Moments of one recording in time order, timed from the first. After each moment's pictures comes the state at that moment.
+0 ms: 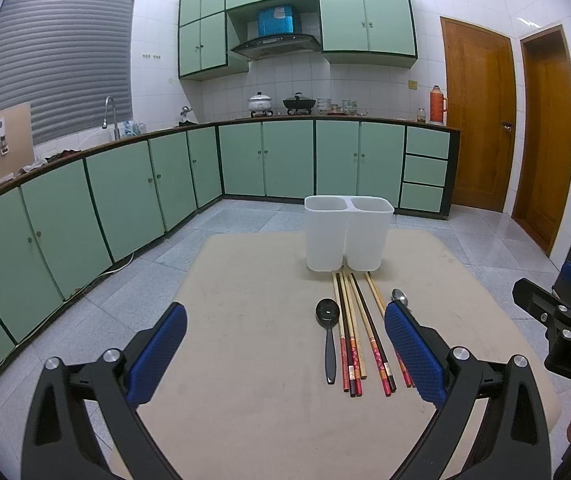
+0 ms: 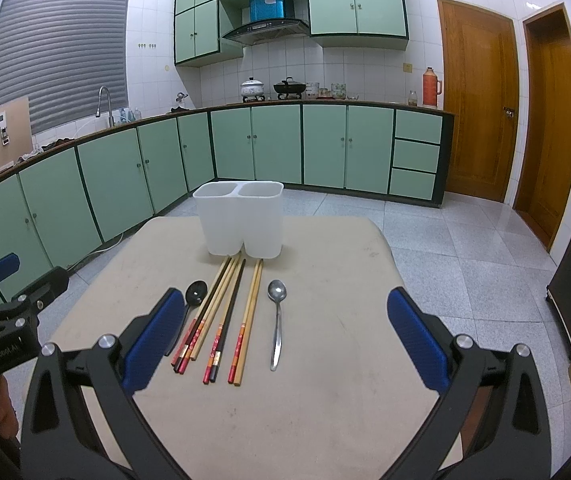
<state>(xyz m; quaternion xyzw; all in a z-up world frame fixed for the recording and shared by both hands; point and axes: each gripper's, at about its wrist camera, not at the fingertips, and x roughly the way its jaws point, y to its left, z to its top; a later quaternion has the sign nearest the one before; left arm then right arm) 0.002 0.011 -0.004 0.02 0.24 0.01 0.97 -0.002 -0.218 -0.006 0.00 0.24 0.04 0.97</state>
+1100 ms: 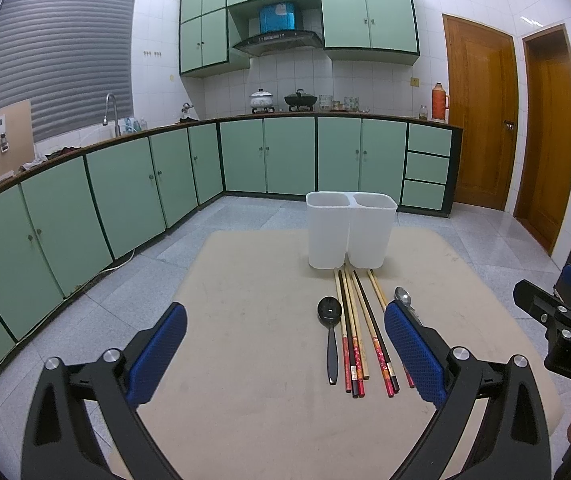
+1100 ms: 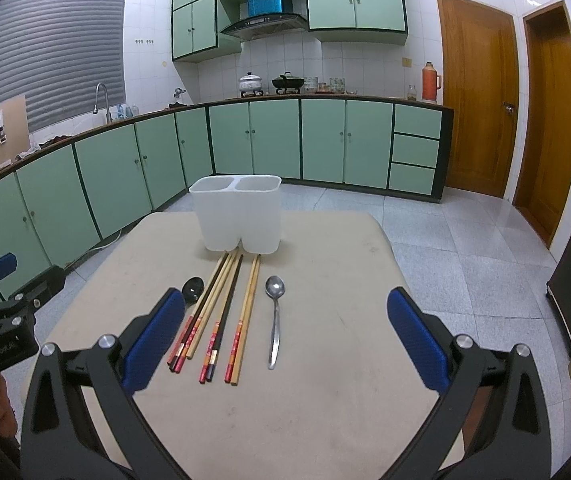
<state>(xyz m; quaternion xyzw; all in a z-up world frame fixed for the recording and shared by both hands) 0.008 0.018 -0.009 0.02 0.24 0.01 0.97 0.005 -0.224 -0.015 0.00 0.25 0.04 0.97</state>
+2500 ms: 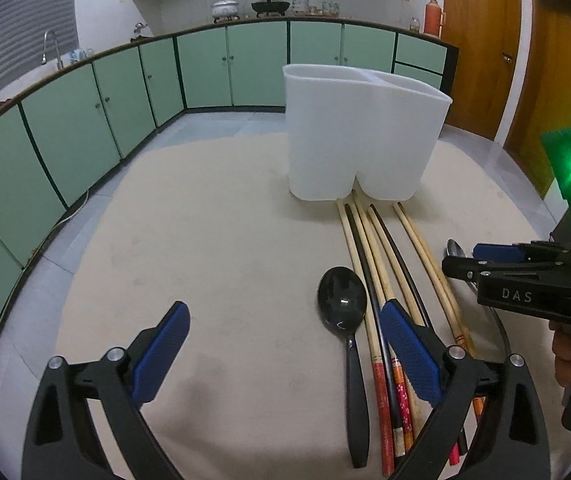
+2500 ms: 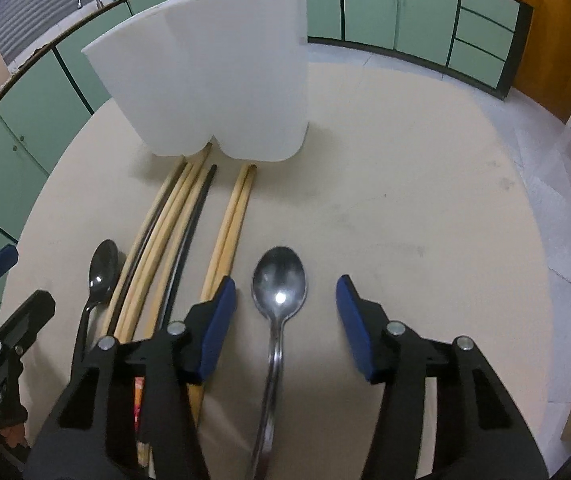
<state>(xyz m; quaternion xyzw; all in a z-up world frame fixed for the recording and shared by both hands) 0.184 0.007 -0.110 0.03 0.41 -0.04 0.91 0.223 -0.210 -0.134 -0.01 0.51 0.11 0.86</state>
